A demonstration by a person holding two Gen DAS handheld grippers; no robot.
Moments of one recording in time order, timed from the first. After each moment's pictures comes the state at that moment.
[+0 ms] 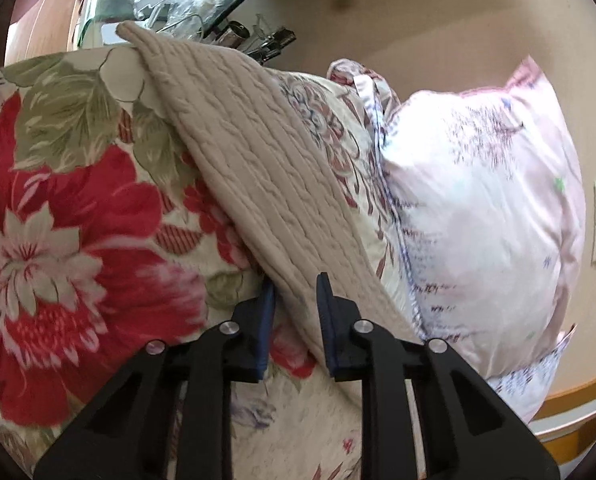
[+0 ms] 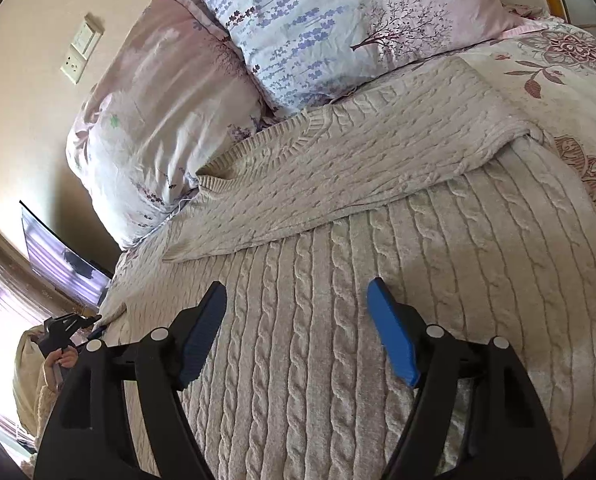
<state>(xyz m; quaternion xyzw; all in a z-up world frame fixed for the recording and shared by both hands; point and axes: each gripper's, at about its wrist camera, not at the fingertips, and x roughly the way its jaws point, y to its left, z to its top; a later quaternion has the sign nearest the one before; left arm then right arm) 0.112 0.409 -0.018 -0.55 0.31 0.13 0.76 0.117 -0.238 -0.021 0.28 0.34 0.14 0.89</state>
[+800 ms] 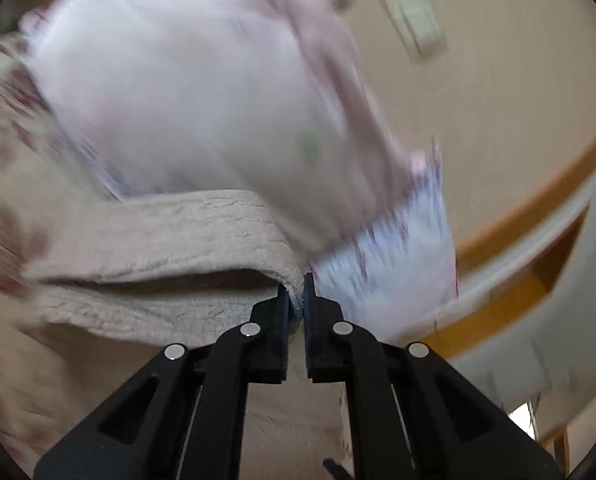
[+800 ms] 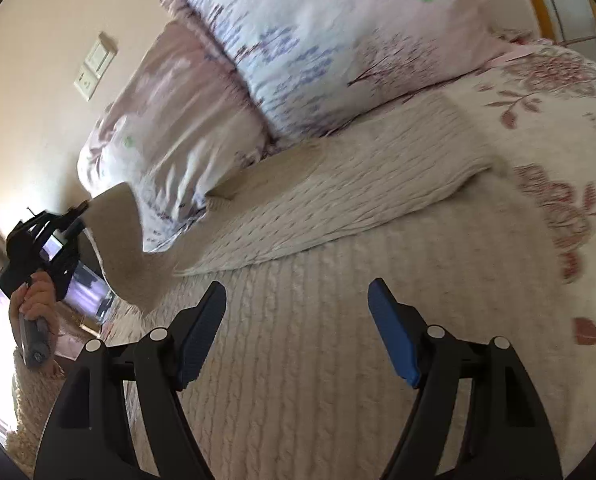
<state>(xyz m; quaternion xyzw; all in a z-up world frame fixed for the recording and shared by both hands) 0.205 0.131 0.109 -0.43 0.28 -0.20 0.83 0.088 -0.257 0.001 0.28 0.30 0.12 0.90</state>
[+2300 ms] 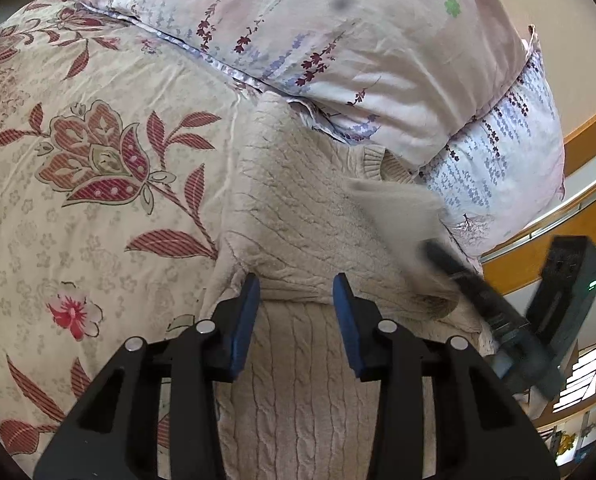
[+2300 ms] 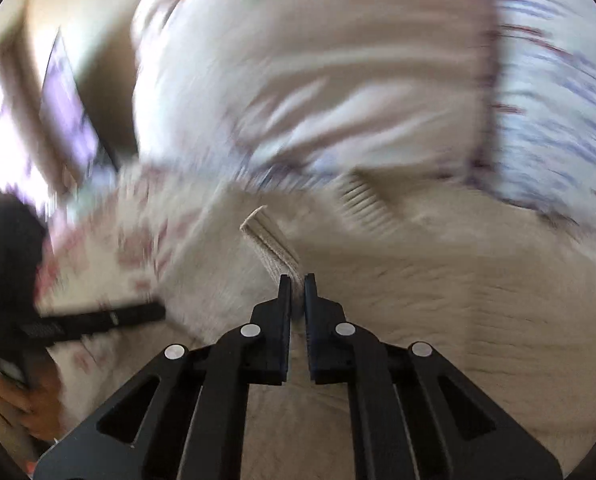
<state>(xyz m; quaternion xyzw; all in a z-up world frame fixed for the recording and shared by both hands) 0.192 0.161 0.007 -0.30 0.45 -0.12 0.83 0.228 -0.076 0.047 0.04 0.34 0.23 0.91</state>
